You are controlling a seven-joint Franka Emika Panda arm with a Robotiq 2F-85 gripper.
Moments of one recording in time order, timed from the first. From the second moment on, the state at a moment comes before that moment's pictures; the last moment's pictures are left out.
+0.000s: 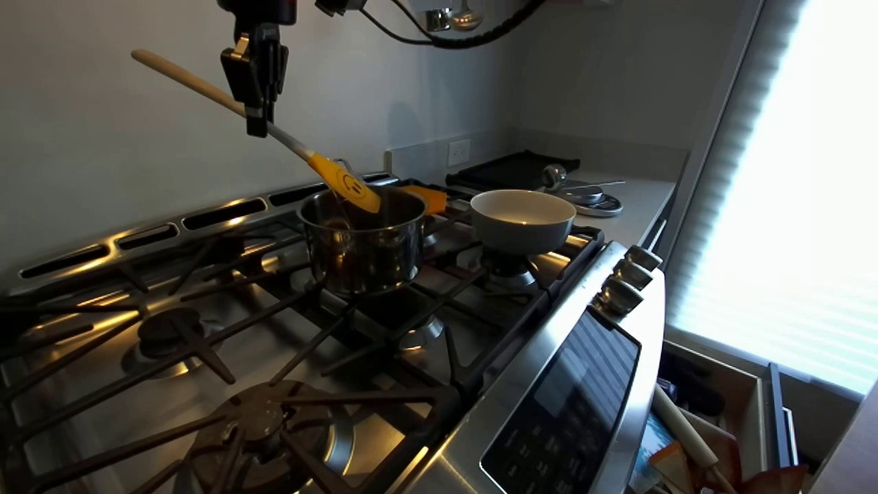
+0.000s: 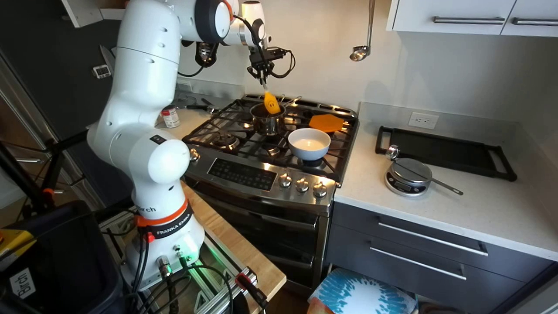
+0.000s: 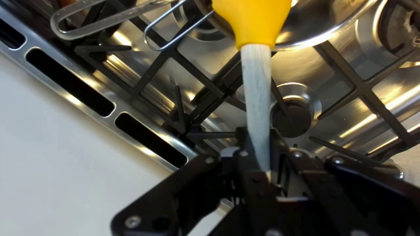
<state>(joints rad) 0.25 0.50 0.27 -1.52 -0.15 2.26 -0.57</state>
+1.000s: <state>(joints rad) 0.30 0.40 0.20 -1.60 -0.31 2.20 -0.29</state>
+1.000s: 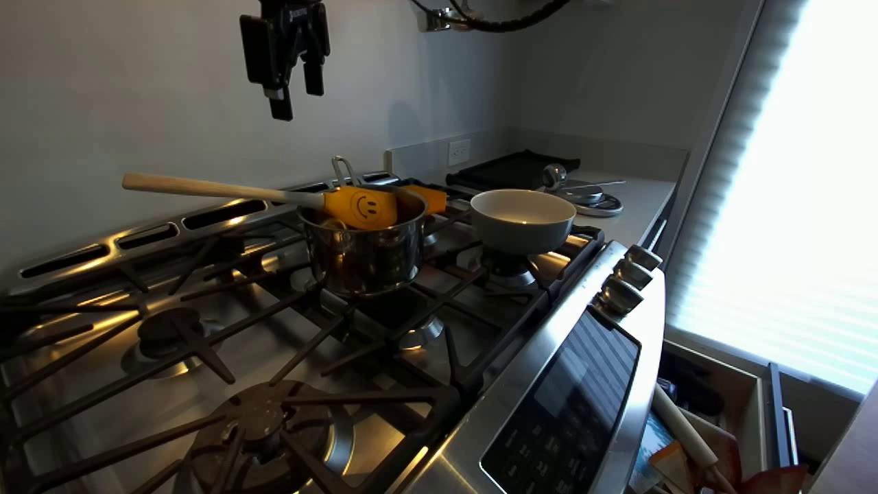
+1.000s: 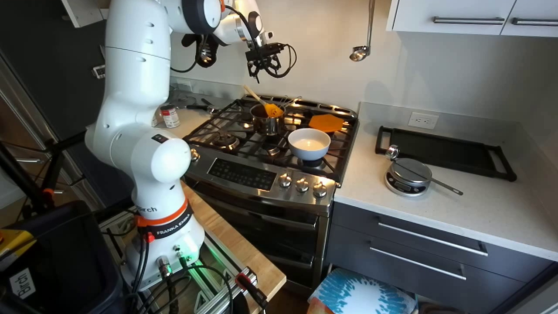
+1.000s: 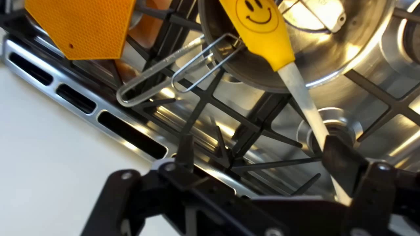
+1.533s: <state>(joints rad) 0.34 0.26 0.22 -1.72 -0.31 1.88 -0.01</state>
